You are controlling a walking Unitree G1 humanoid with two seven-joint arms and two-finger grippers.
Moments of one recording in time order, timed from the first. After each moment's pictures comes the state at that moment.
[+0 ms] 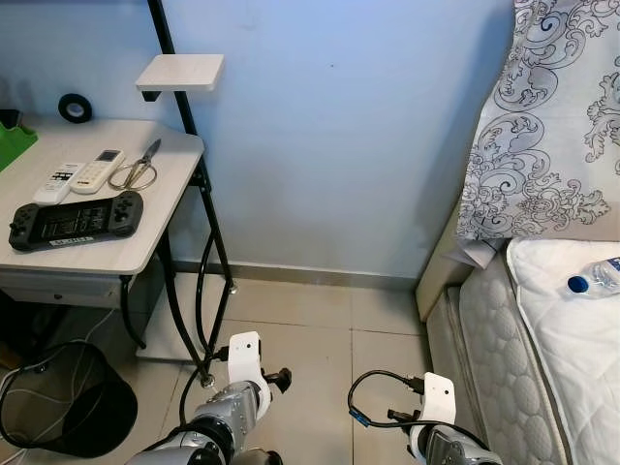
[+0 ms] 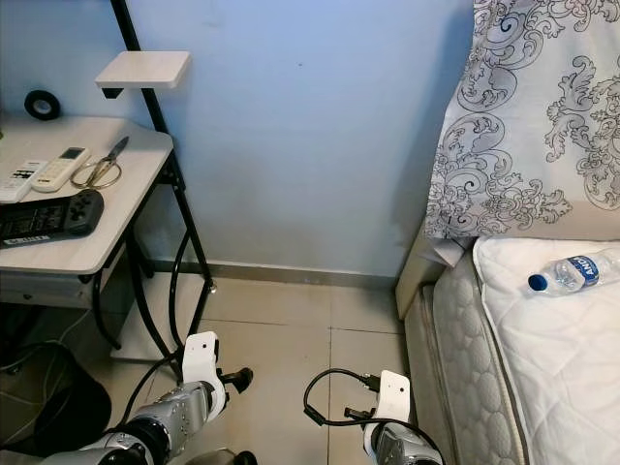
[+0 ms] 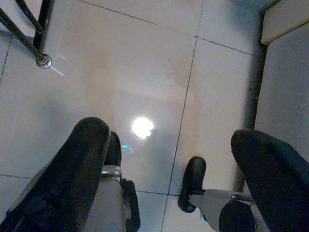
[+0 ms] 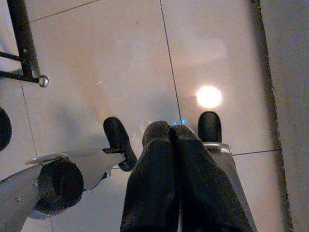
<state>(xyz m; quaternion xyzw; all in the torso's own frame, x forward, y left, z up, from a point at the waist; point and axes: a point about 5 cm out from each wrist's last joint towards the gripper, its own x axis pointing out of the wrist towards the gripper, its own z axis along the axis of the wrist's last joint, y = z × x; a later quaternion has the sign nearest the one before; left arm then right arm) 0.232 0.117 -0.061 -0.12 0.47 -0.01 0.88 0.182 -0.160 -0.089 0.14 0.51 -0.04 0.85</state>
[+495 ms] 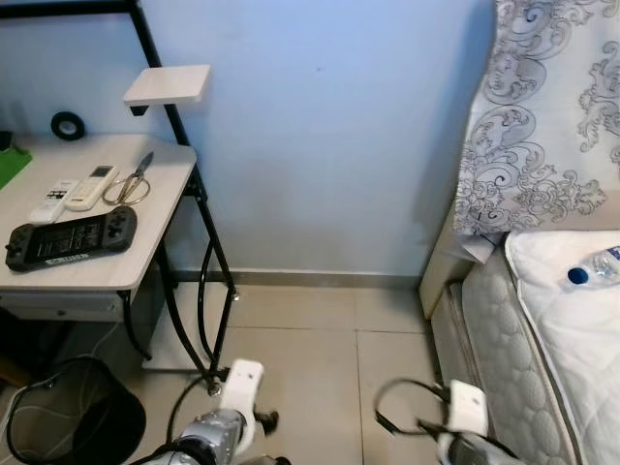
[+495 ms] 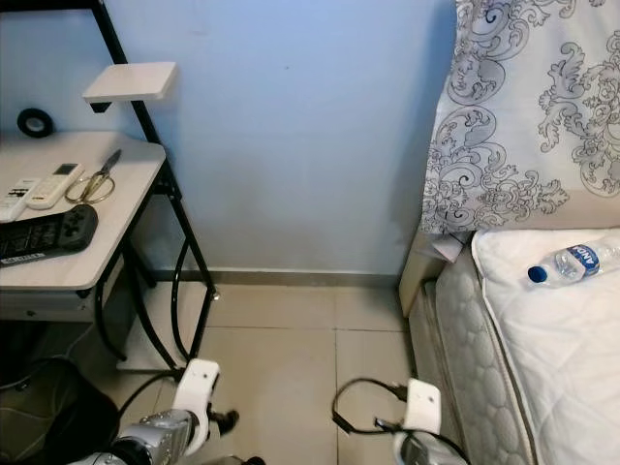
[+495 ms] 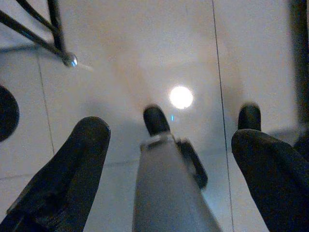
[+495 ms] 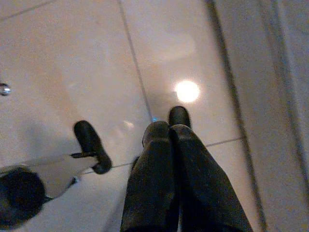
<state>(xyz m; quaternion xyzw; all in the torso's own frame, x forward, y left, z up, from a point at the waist) 0.206 0.139 -0.077 0.00 0.49 -0.07 0.87 0.165 -0.202 -0.092 0.09 0.53 -0.10 0.84</state>
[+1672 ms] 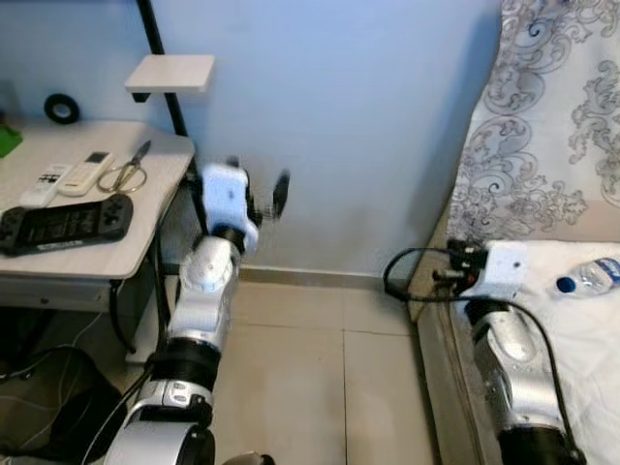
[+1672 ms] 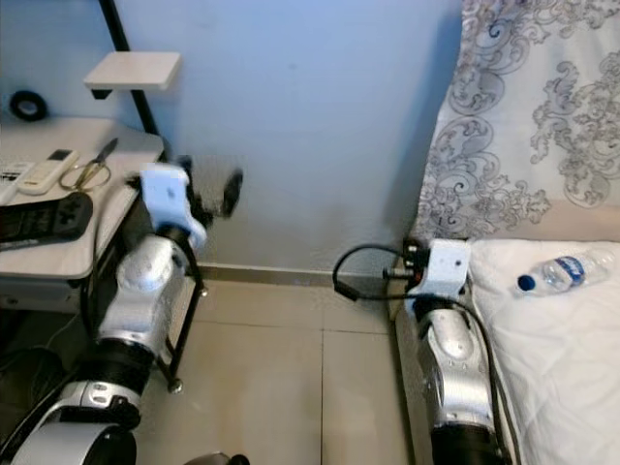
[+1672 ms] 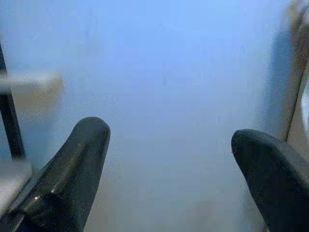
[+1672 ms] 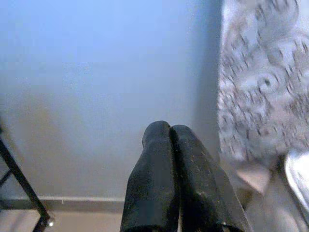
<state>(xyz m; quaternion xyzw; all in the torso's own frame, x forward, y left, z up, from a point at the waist) 0.345 0.127 0.157 0.00 -0.14 -0.13 0.98 0.281 -0.198 0.088 0.02 0.01 0.00 1.00</state>
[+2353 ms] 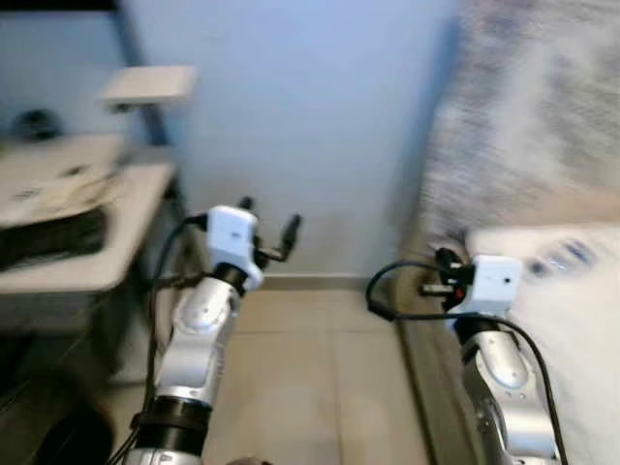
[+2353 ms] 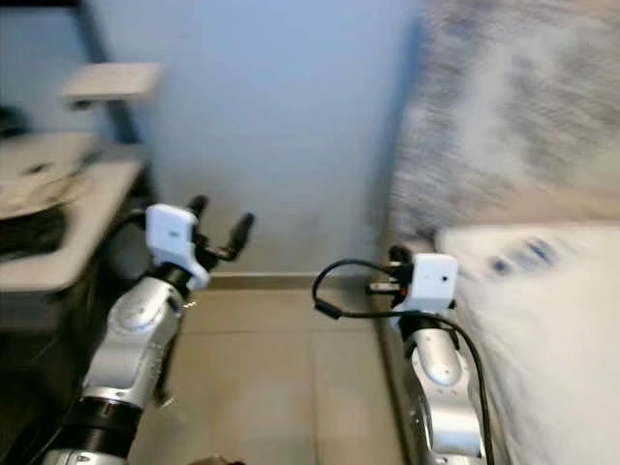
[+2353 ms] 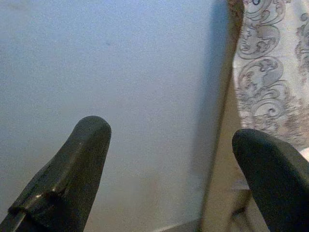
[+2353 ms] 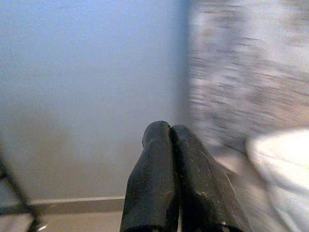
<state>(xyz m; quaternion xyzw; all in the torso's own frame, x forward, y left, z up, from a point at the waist) 0.305 0.122 0.120 -0.02 -0.05 -0.17 0.98 0.257 -0.177 0.092 0.02 0.02 -0.01 1.00</state>
